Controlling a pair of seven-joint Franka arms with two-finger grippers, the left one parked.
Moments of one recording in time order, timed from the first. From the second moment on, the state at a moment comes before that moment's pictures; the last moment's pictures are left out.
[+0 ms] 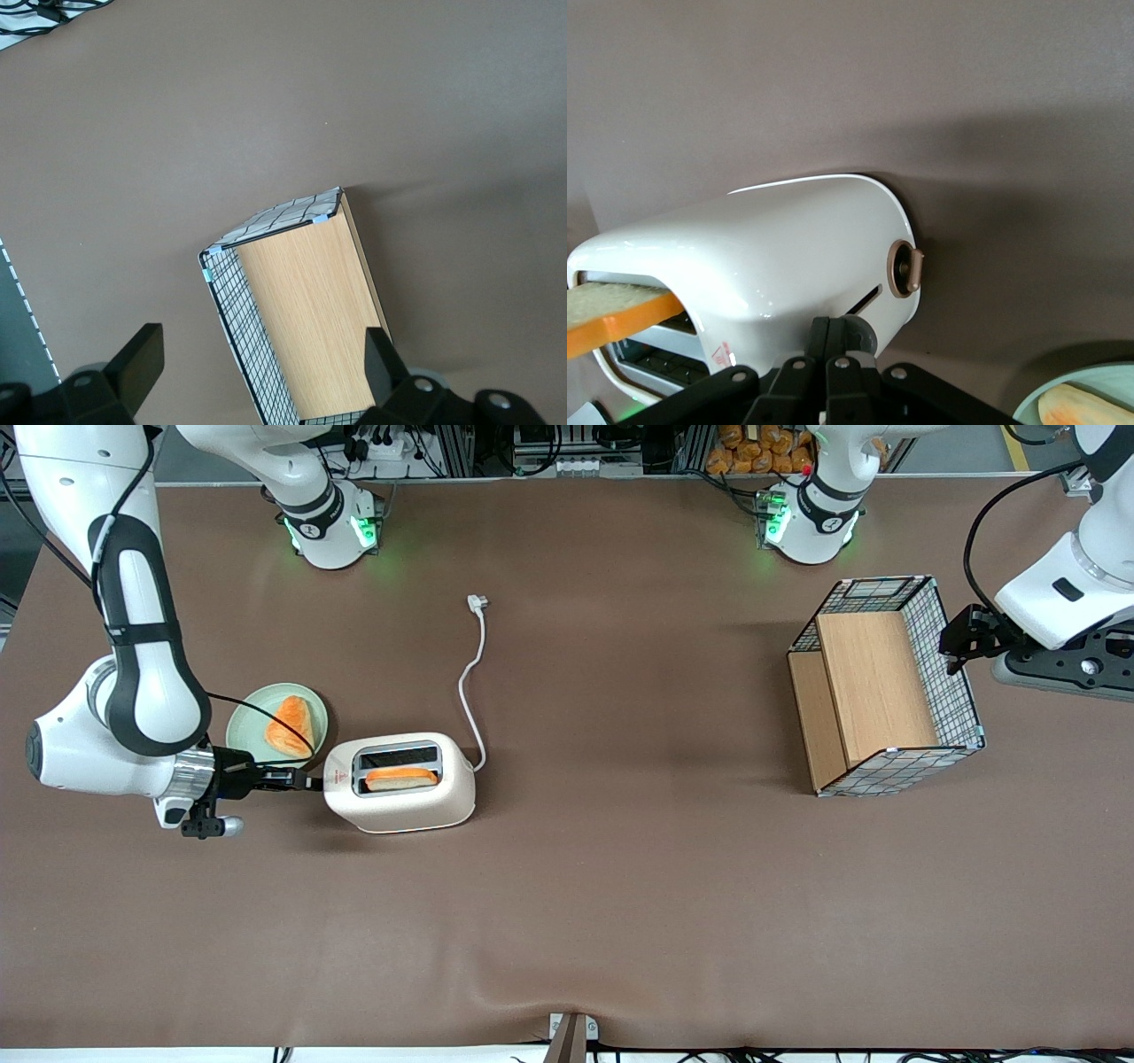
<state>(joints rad) 0.20 0.46 -0.27 -1.82 0.75 1.97 -0.40</state>
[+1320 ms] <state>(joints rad) 0.17 0.53 -0.27 -1.82 0.86 1.97 -0.60</state>
